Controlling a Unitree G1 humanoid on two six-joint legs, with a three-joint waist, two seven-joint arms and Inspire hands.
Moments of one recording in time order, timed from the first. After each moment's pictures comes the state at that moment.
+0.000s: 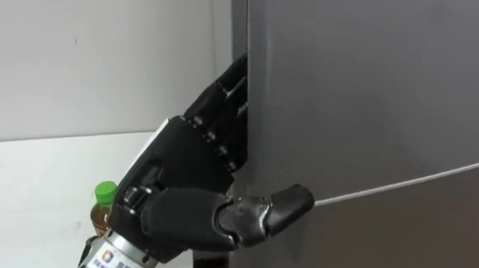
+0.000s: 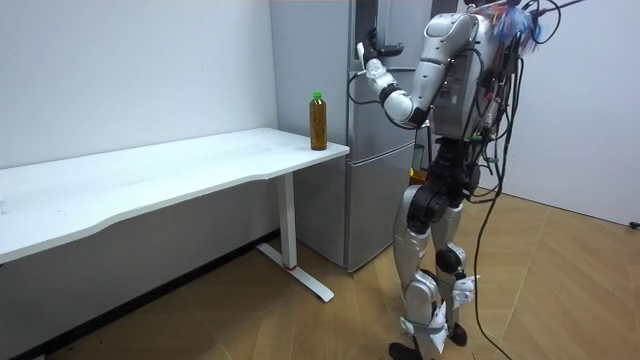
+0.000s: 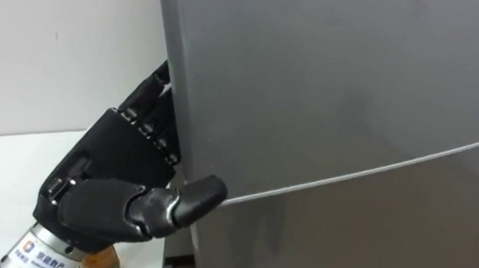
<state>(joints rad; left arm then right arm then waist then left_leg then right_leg) -0.15 0.20 -0.14 -0.45 -0.81 0.12 -0.22 0.06 -0.22 0.08 1.17 0.35 0.06 0.15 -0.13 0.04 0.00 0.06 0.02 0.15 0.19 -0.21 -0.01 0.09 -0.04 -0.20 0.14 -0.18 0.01</state>
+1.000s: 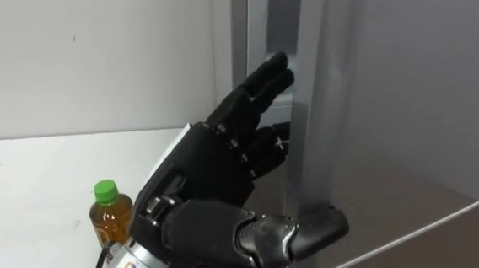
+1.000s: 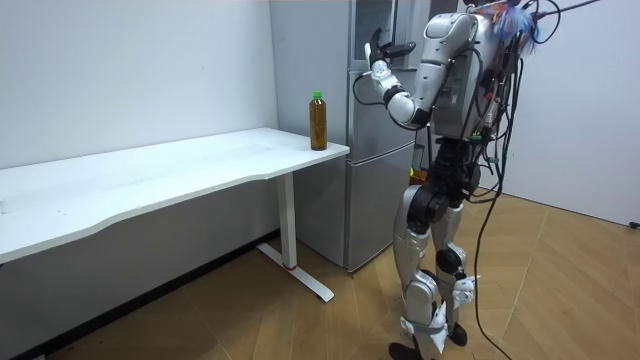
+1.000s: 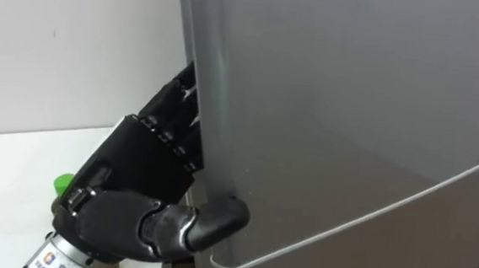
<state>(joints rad) -0.14 0.16 -0.21 -0.45 -0.72 0.09 -0.26 0.05 -0.22 0.10 1.17 0.35 0.06 0.17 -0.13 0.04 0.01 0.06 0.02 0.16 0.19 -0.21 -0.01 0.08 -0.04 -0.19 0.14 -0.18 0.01</state>
